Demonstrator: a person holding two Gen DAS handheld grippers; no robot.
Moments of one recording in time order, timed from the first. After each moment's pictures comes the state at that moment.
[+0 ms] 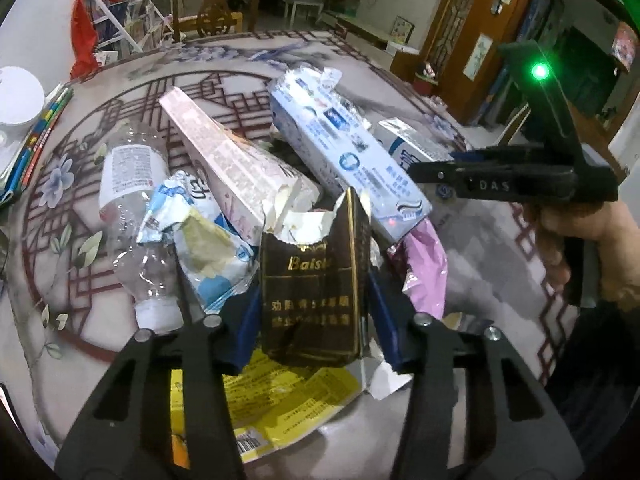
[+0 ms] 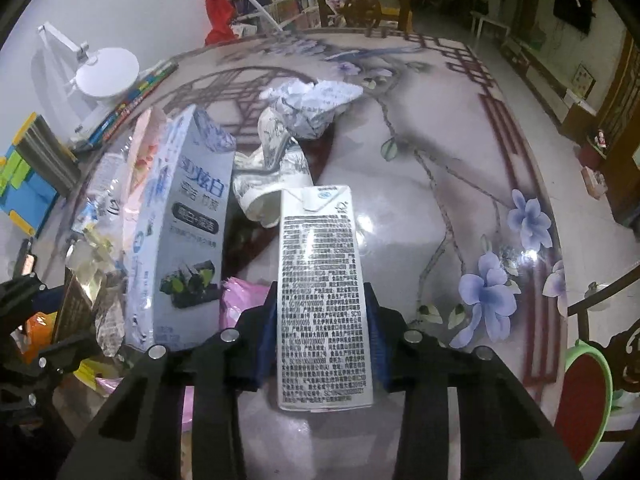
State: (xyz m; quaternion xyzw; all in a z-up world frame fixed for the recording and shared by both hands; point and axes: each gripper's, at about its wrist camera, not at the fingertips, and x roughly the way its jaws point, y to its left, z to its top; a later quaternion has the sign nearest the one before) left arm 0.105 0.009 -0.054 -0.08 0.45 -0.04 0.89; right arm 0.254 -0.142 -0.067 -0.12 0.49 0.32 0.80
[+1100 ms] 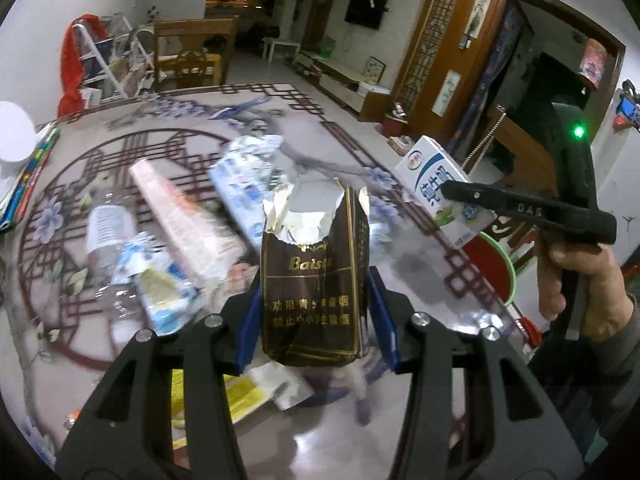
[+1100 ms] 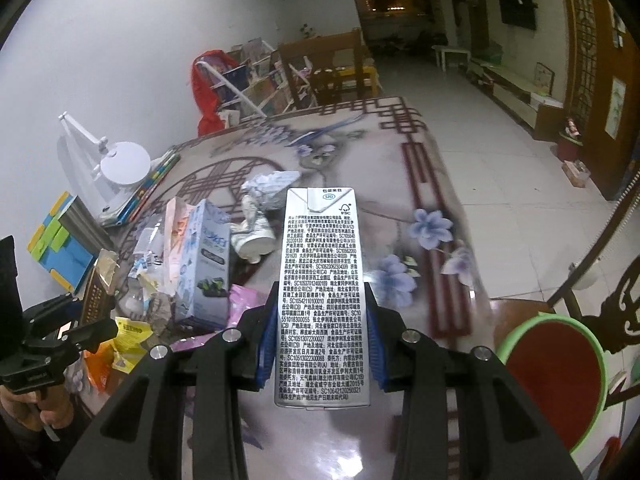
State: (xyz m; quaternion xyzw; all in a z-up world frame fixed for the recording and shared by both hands) left arm 0.093 -0.035 0.005 -0.09 0.38 -0.08 0.92; right arm 0.216 -0.257 0.006 -0.01 0.41 0.31 0.86
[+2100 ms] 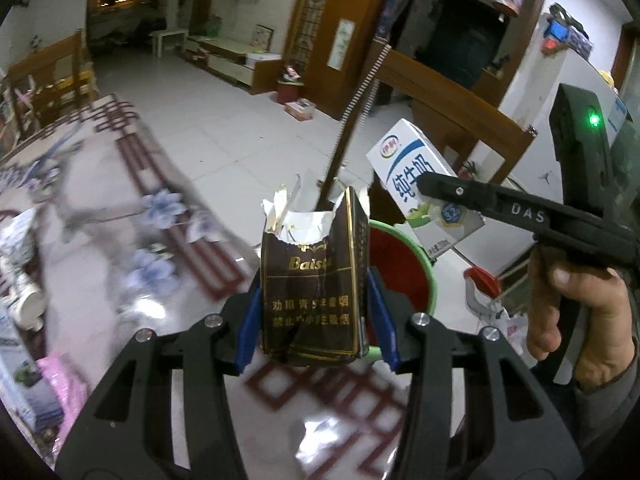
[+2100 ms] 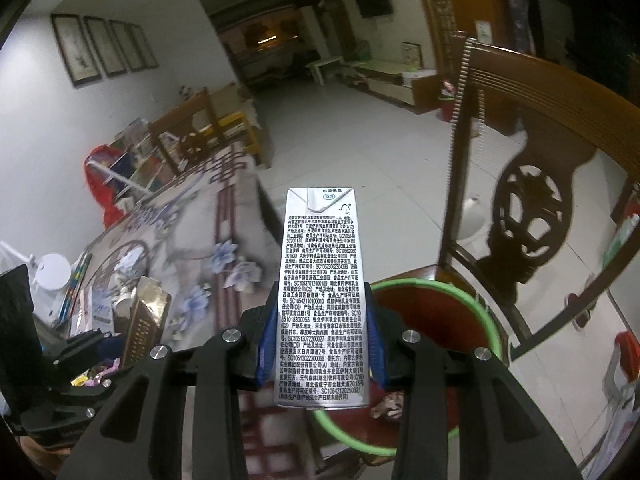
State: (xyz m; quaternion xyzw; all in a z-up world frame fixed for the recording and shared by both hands) left arm 0.207 -0.275 -0.004 -0.02 0.41 -0.25 0.88; right arm 0.229 -0.489 0.004 0.12 0.39 0.12 0.90
